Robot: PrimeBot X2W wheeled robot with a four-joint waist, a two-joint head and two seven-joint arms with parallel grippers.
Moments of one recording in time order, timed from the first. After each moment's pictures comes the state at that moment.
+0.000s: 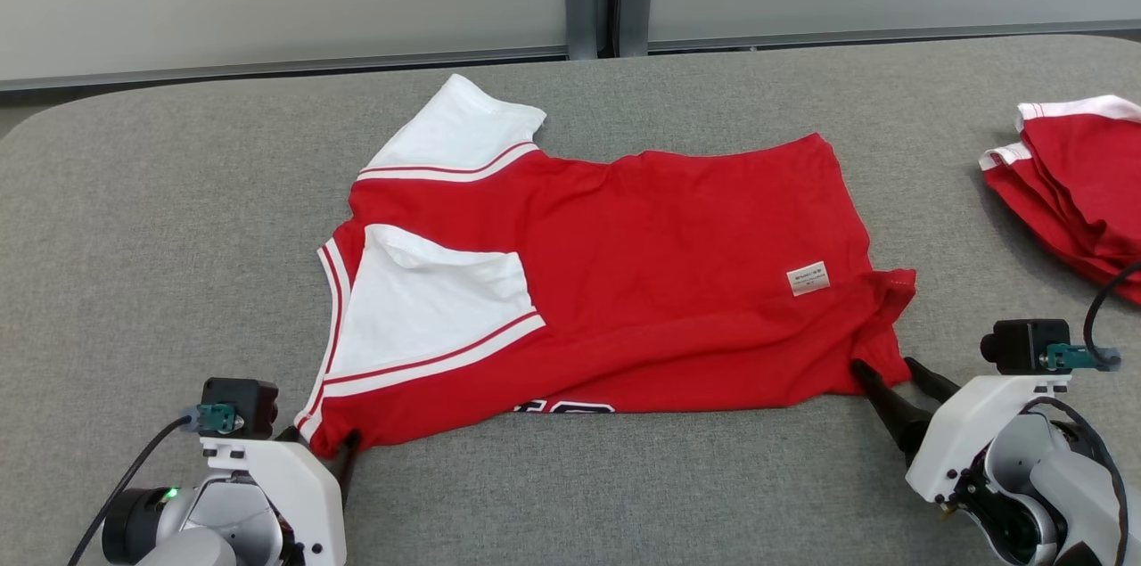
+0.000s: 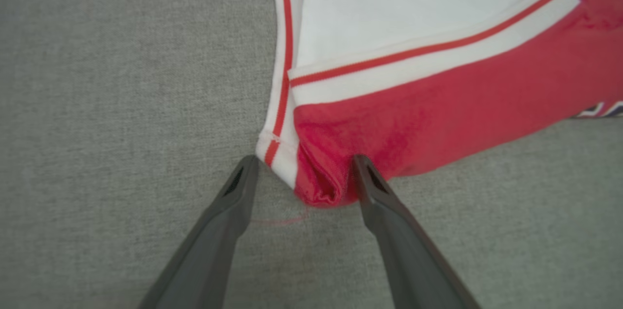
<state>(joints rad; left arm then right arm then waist) -0.26 0.55 -0.73 0.21 -0.88 0.30 0.24 -0.48 -0.48 0.82 0.60 1.13 0.13 -0.04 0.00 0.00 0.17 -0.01</state>
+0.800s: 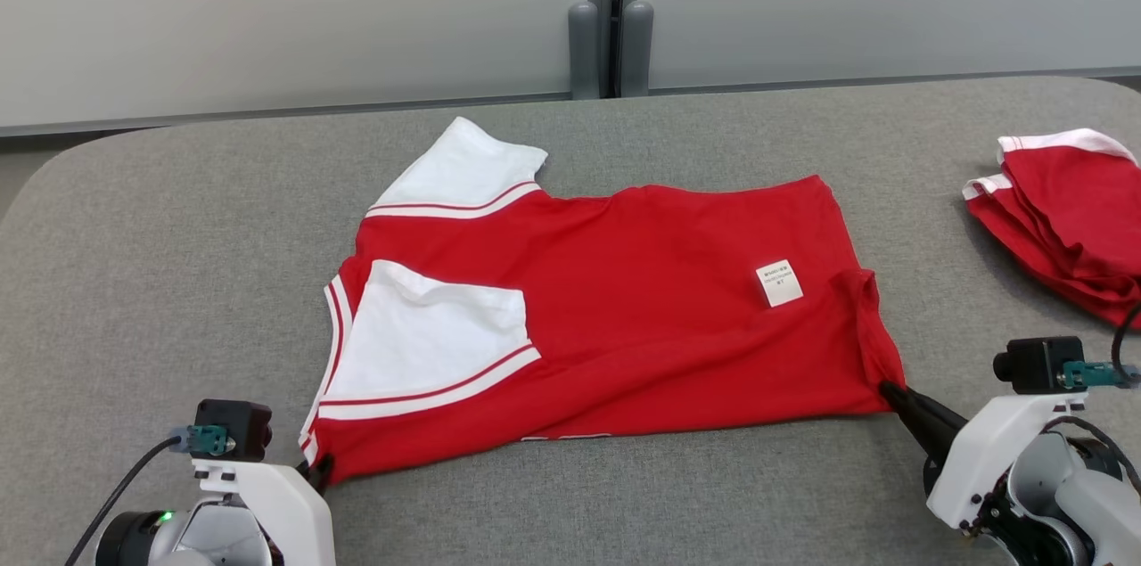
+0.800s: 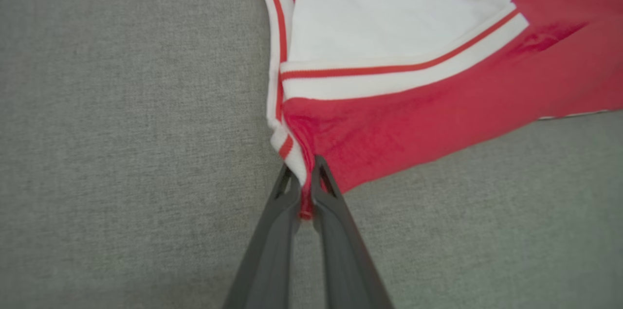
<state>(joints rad) -0.23 0.57 -0.73 0.21 -0.92 0.27 0.24 -0.45 -0.51 0.82 0.59 1.13 0.13 -0.03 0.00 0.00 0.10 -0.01</state>
